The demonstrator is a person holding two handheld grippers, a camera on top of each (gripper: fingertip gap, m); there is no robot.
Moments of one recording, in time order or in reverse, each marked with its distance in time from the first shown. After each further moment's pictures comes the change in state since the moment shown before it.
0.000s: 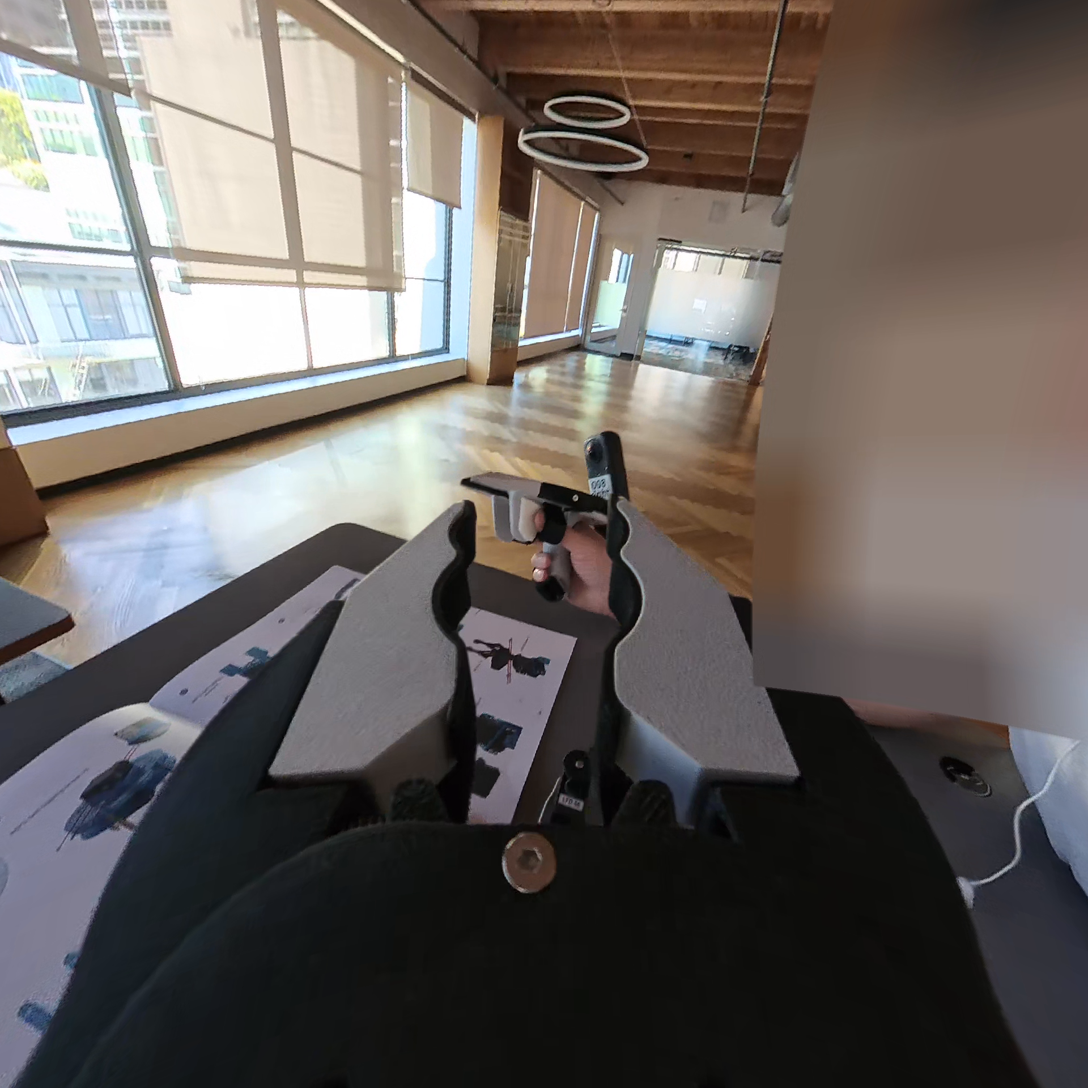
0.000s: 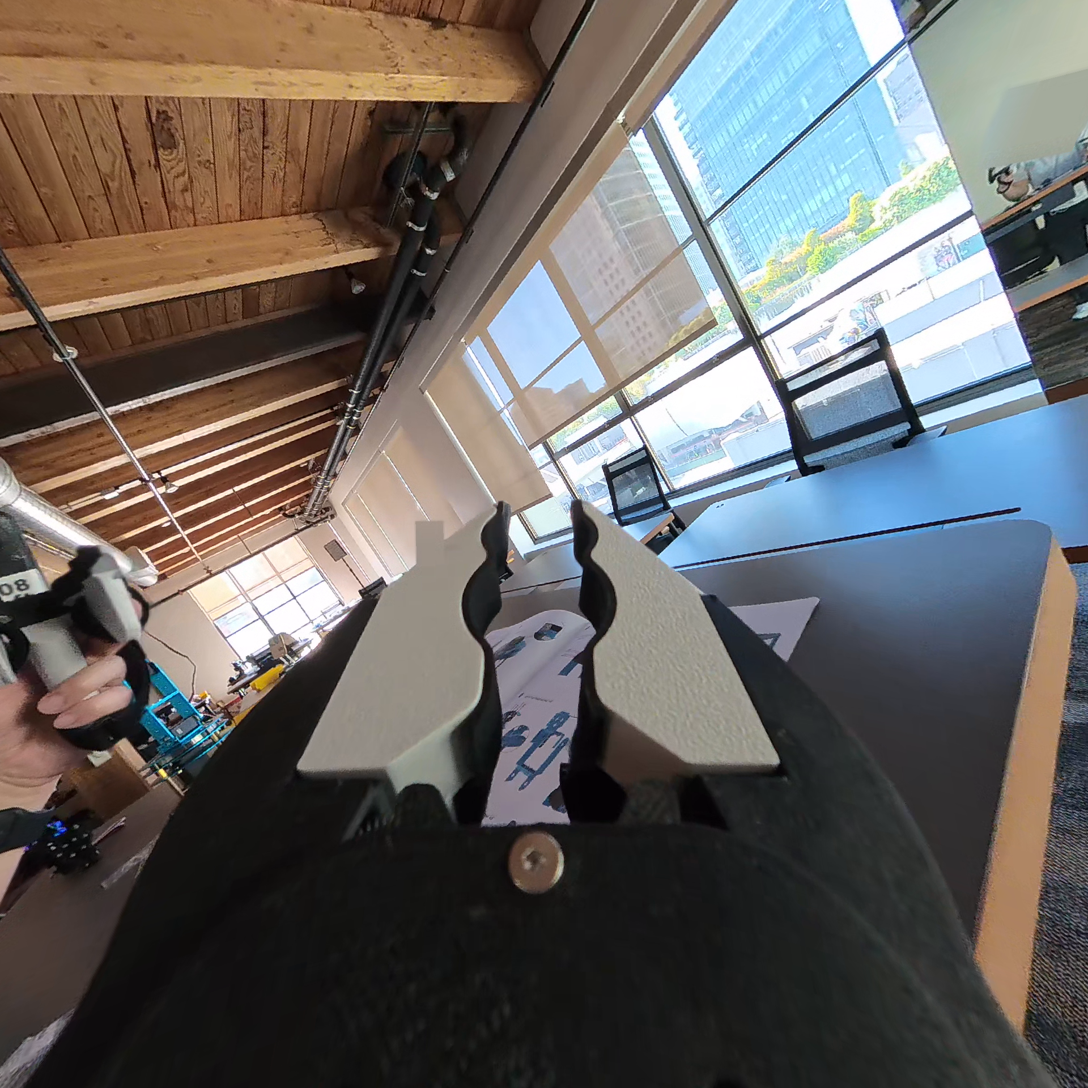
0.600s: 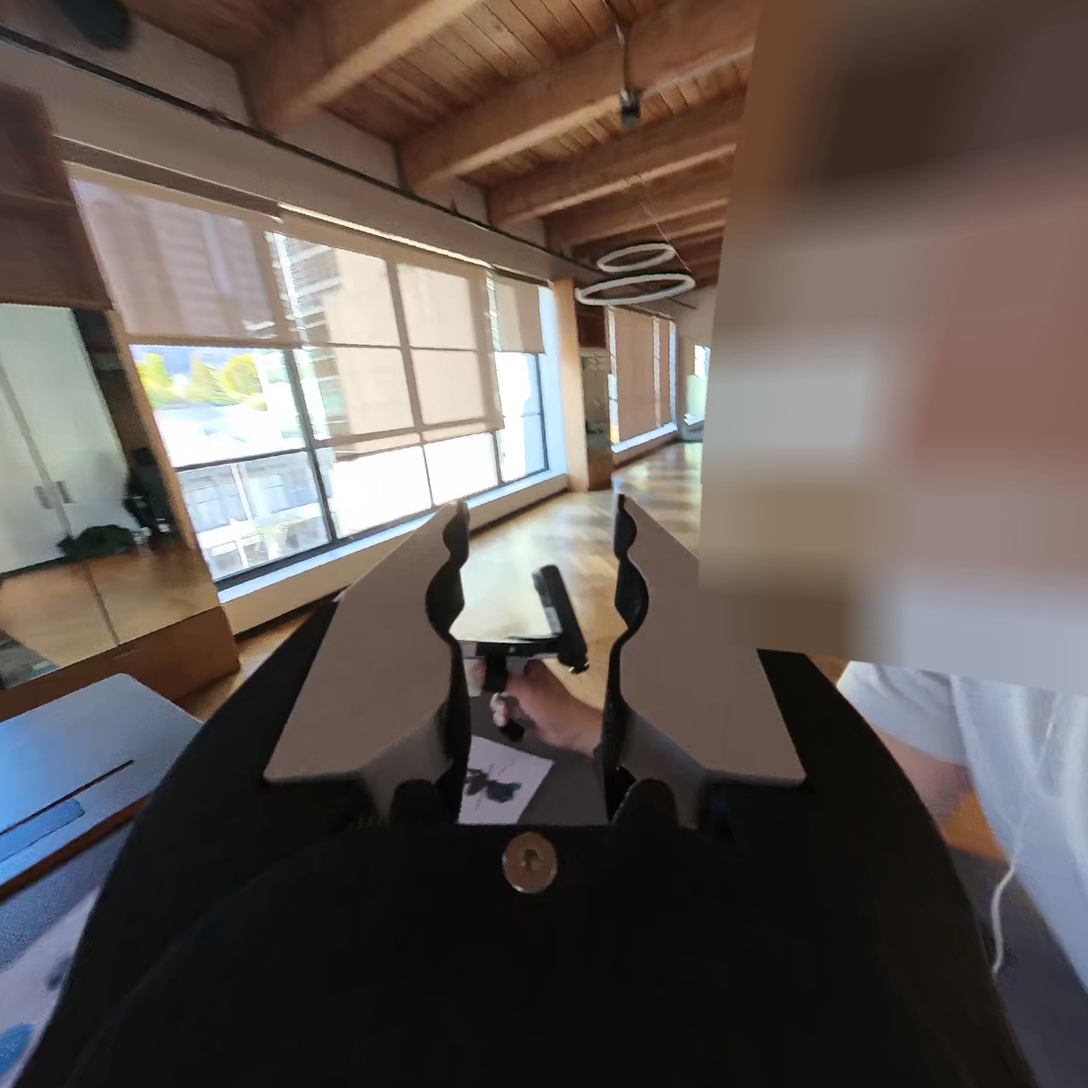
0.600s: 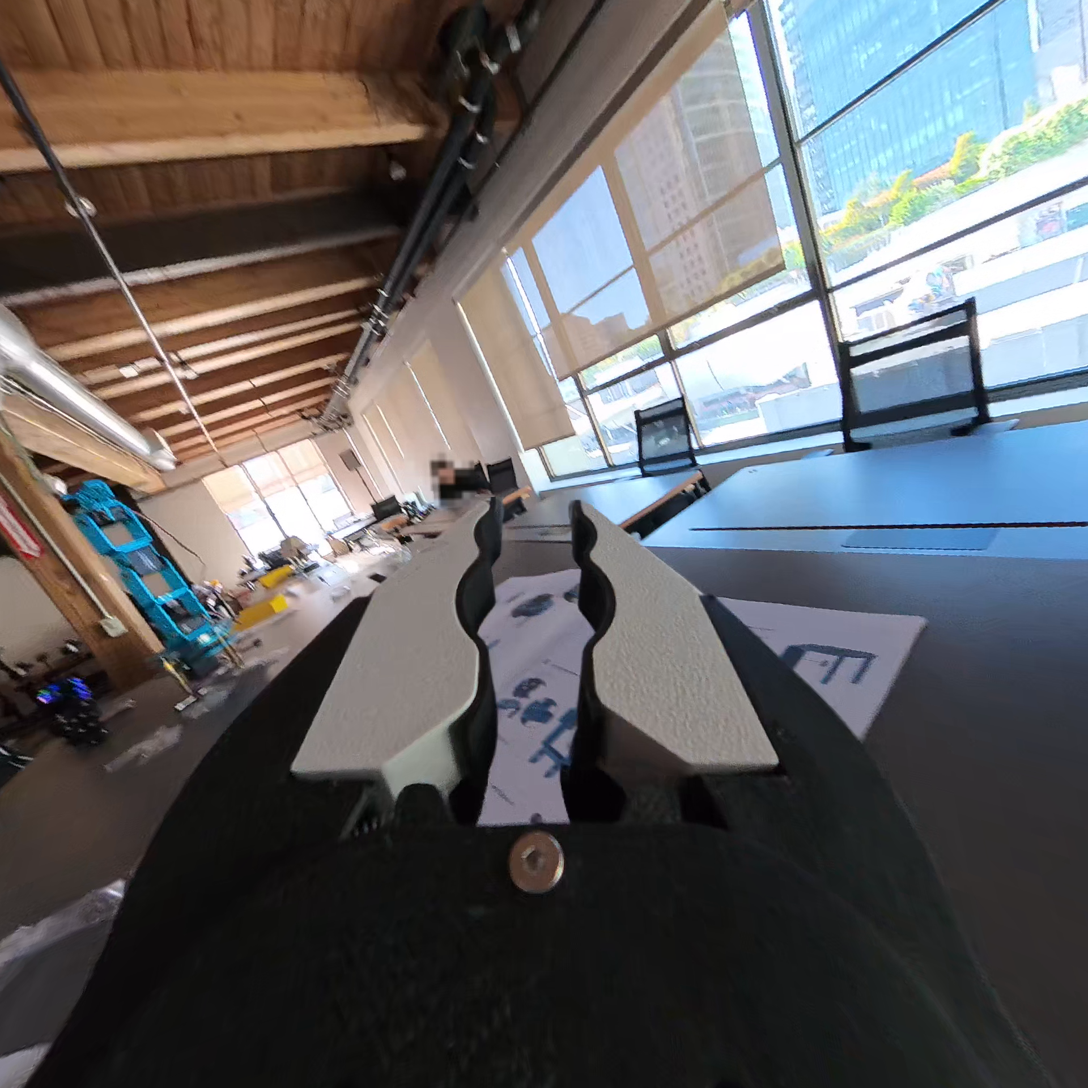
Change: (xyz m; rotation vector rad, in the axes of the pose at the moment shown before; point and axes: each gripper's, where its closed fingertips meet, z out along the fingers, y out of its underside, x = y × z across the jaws) left arm 0.144 -0.085 -0.020 0.215 -0.172 0.236; right arm -0.032 0.035 0.030 -0.134 -0.096 -0.104
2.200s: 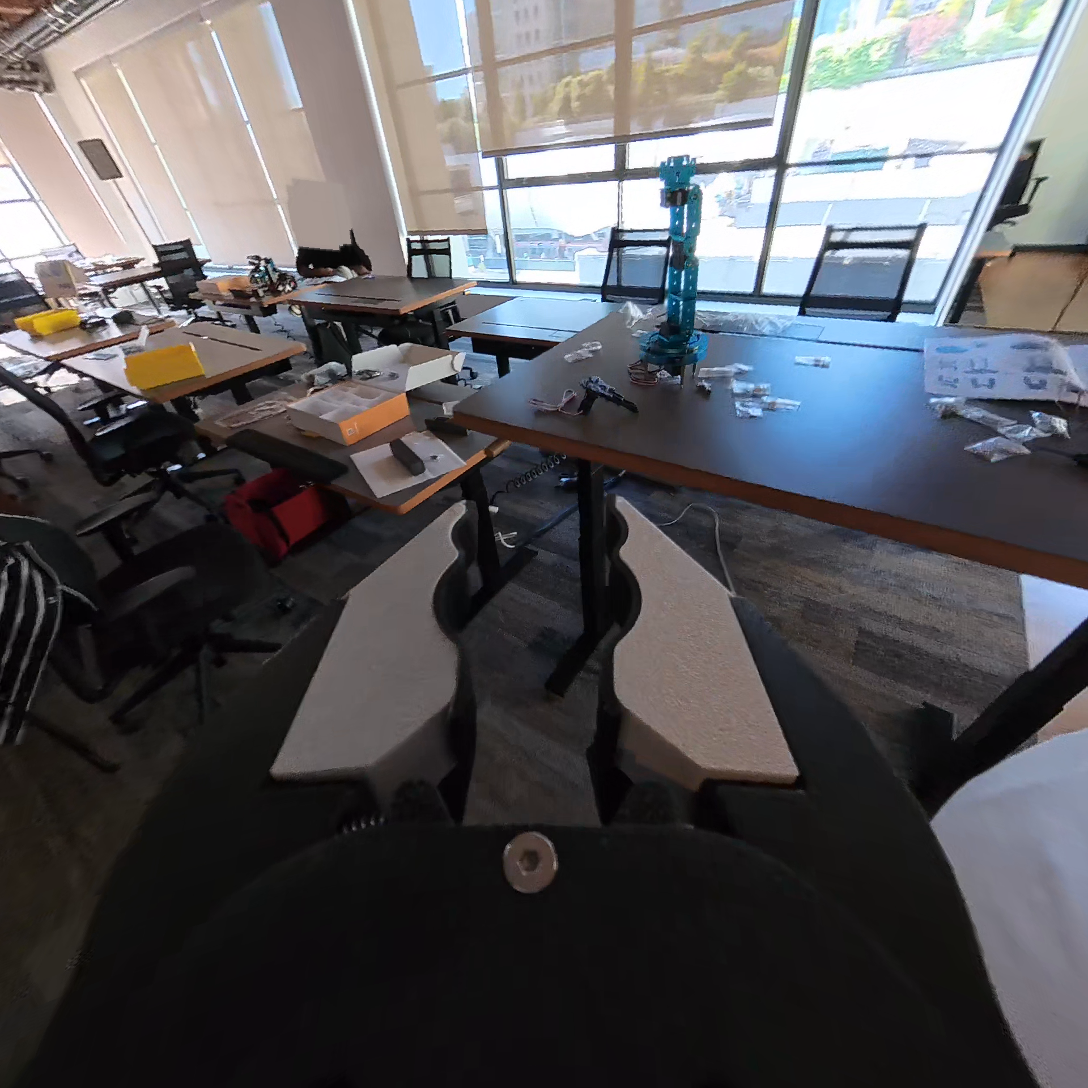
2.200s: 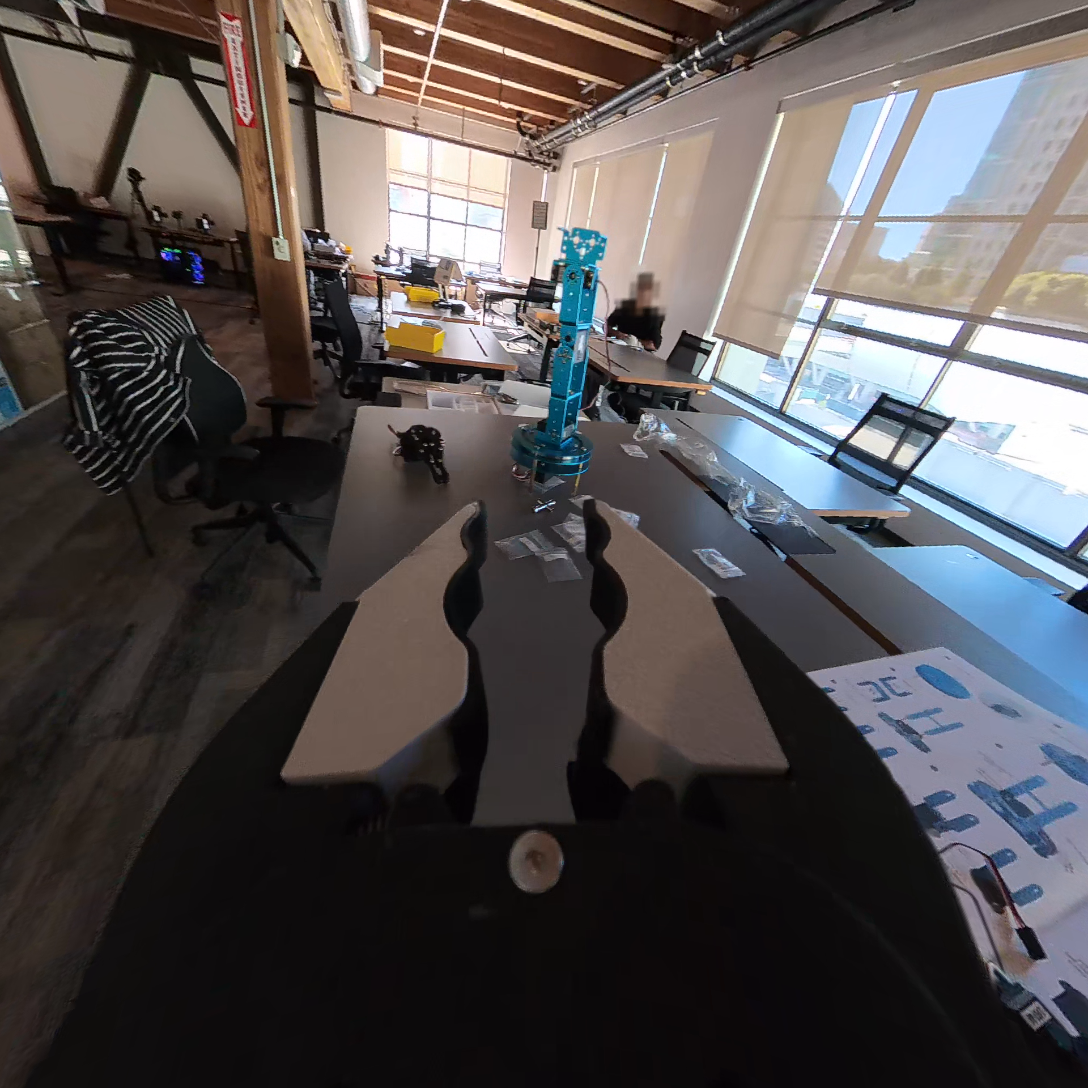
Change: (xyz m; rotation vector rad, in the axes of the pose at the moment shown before) left arm 0.404 -0.138 -0.682 -0.434 -1.613 0.124; right arm -0.498 0.107 -0.038 -0.323 -0.416 -0.503
